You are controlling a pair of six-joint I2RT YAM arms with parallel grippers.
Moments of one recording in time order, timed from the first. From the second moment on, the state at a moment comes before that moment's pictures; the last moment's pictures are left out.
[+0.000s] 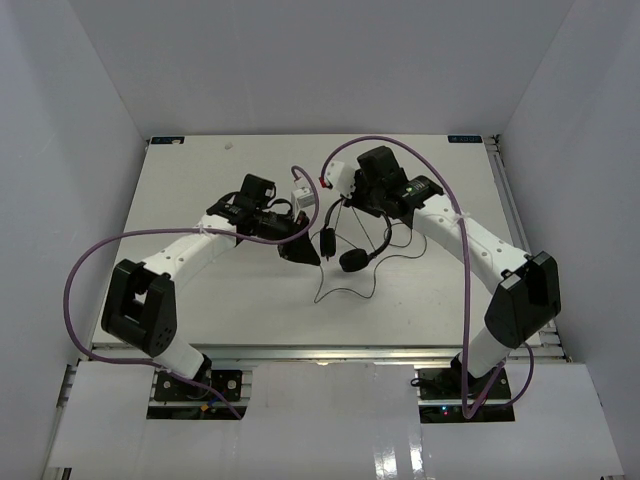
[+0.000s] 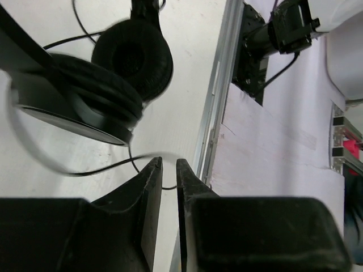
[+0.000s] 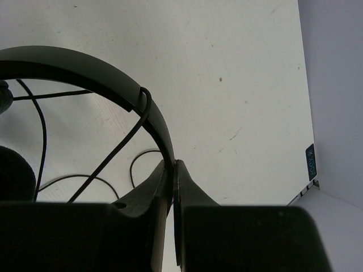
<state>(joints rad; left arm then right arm) -0.46 1.56 1.15 -0.49 1.00 0.16 0.65 1.61 1.46 -0.61 0.07 -0.72</state>
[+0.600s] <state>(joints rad) -0.47 1.47 0.86 -0.10 1.00 -0.07 0.64 1.63 1.50 -0.62 0.06 -0.68</state>
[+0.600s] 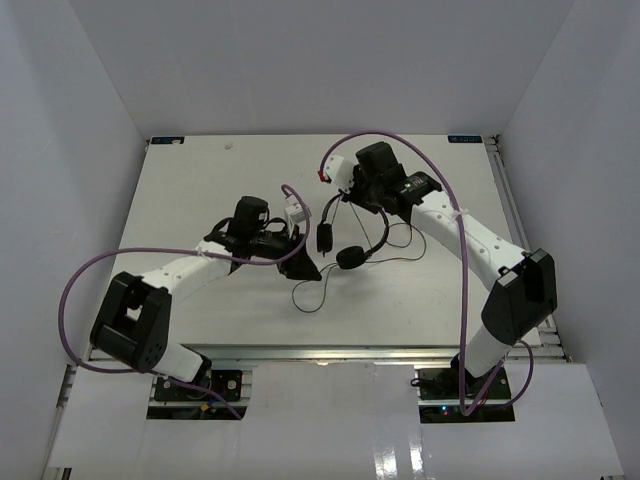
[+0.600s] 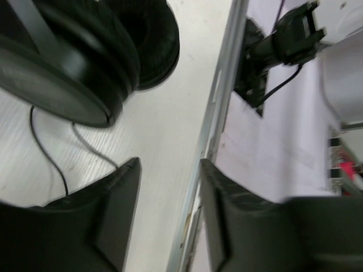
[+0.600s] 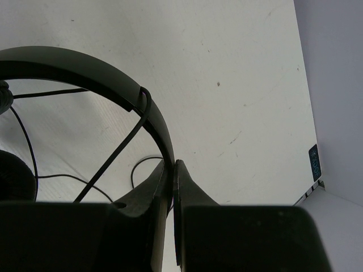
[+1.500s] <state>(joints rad) -0.59 1.44 0.66 -0.06 0.39 -0.11 0.61 1.69 1.61 -0.66 -0.02 -0.64</state>
